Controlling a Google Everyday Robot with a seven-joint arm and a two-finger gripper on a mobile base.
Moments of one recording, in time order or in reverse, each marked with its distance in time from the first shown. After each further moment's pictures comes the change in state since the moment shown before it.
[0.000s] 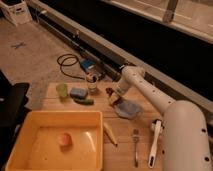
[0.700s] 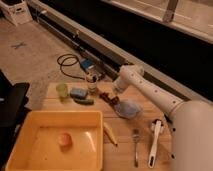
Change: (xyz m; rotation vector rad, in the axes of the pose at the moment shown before) arm -0.025 0.005 -0.036 0.141 -0.068 -0.038
